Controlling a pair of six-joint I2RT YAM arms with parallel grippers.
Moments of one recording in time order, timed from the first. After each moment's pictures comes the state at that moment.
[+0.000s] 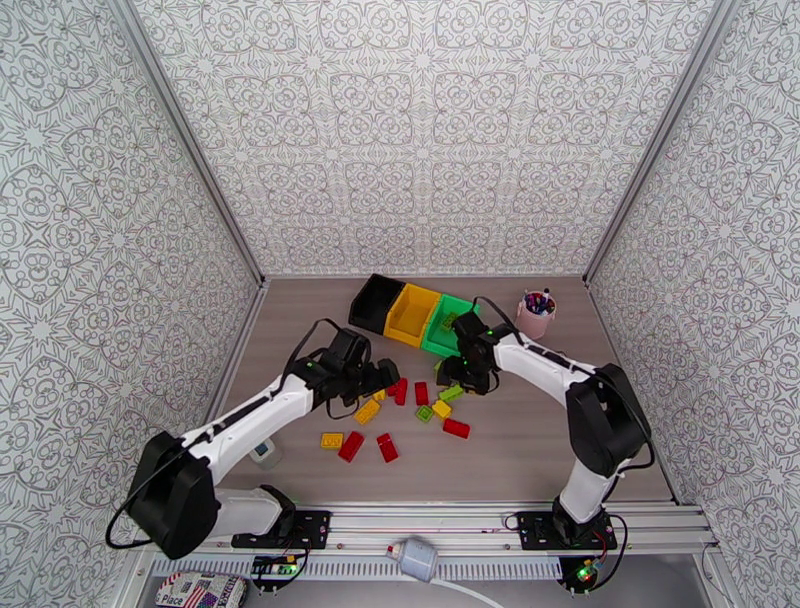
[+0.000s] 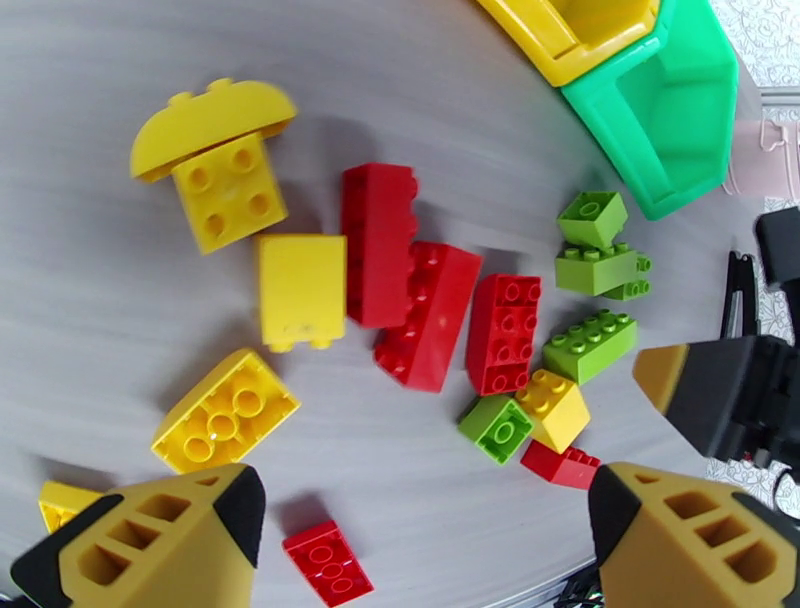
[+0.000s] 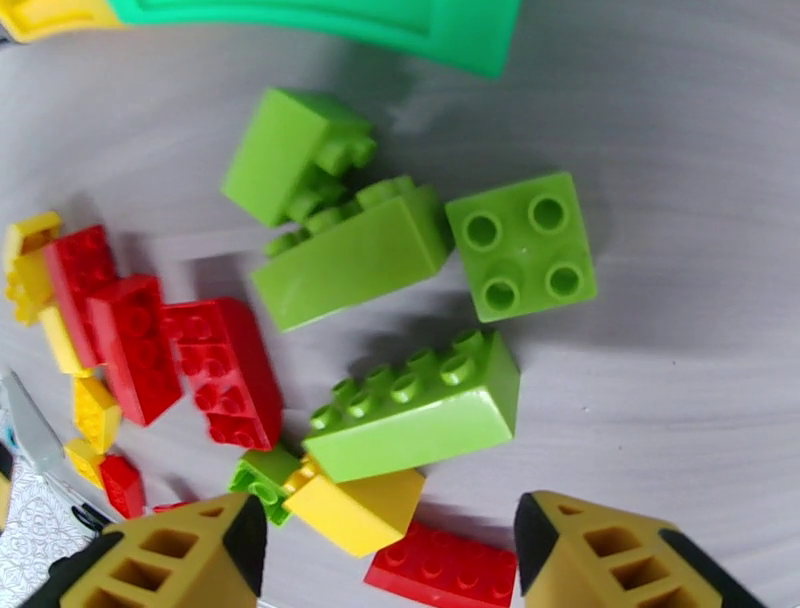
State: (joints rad) left arm -0.55 1.31 0.91 -0.56 0.13 -0.92; right arm 0.54 1.81 1.28 -0.83 -0.20 0.67
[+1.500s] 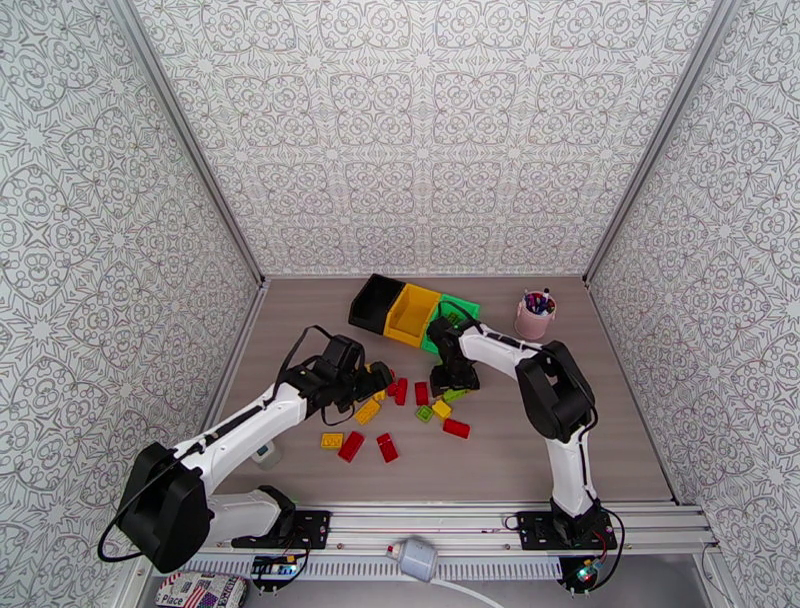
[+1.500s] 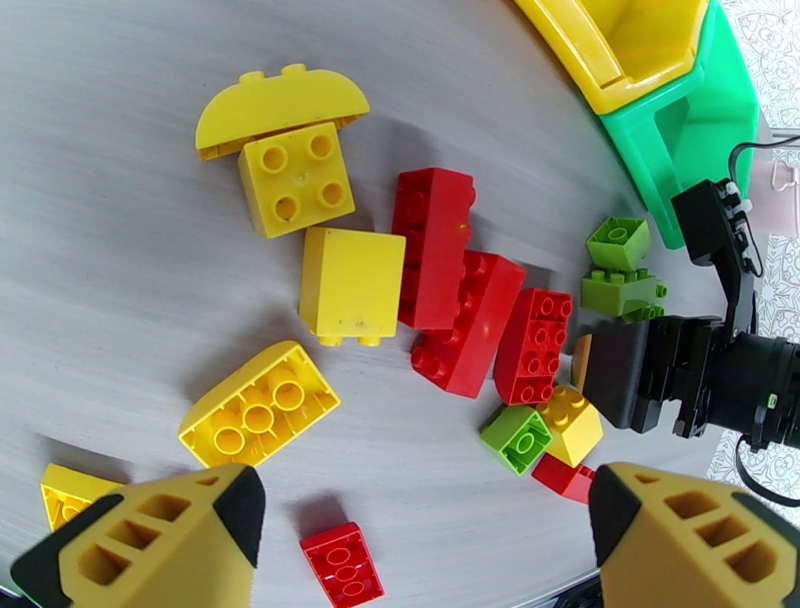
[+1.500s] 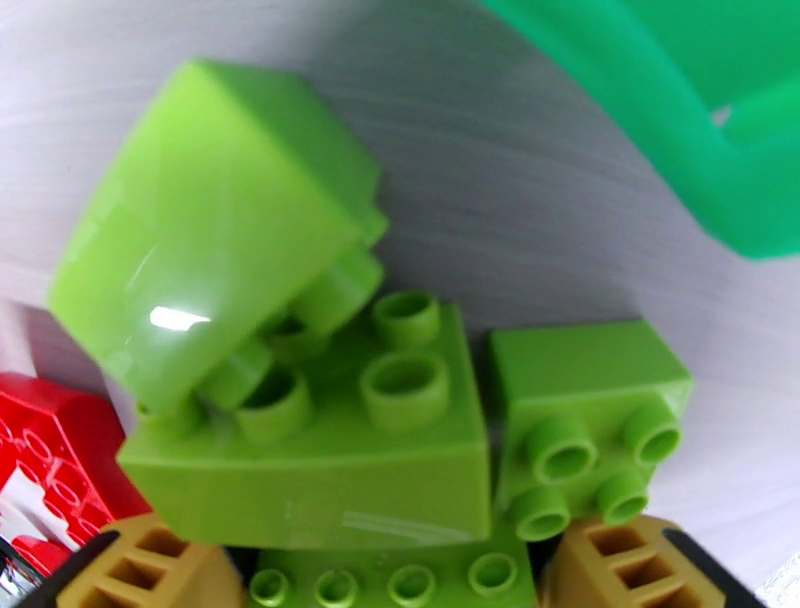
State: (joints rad) left arm -0.53 1.30 0.87 -0.54 0.10 -0.96; right arm 0.60 2.08 1.53 -1.01 -0.03 0.43
